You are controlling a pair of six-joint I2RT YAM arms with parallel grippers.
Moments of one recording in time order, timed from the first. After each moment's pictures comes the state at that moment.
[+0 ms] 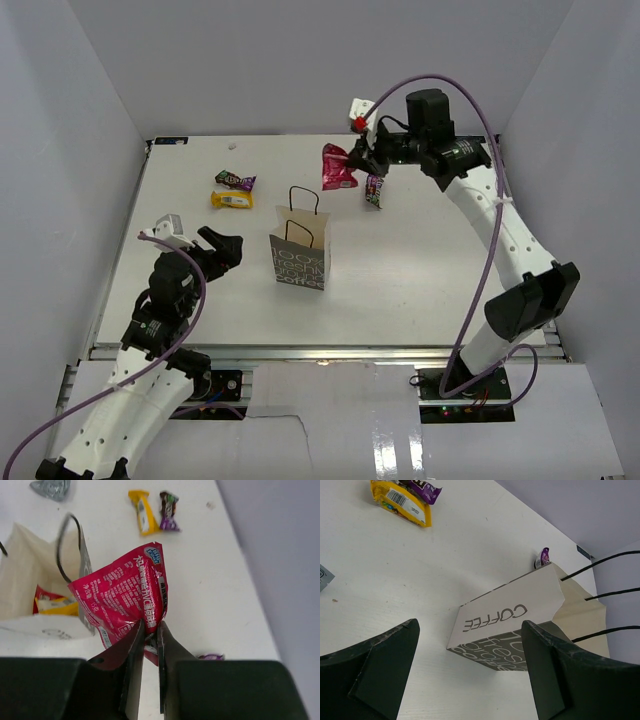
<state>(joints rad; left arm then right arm) -0.37 0.50 0.60 -0.35 -0.24 -0.69 0.40 1.64 1.77 -0.68 -0.72 -0.65</state>
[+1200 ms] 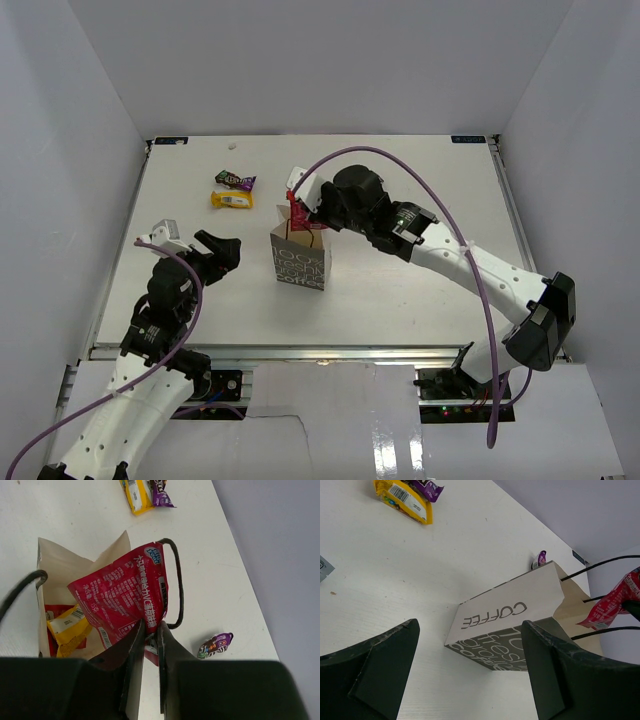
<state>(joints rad) -0.37 0.46 0.58 -0.37 -0.25 -0.73 0.92 1.48 1.43 -0.39 0.05 -0.53</state>
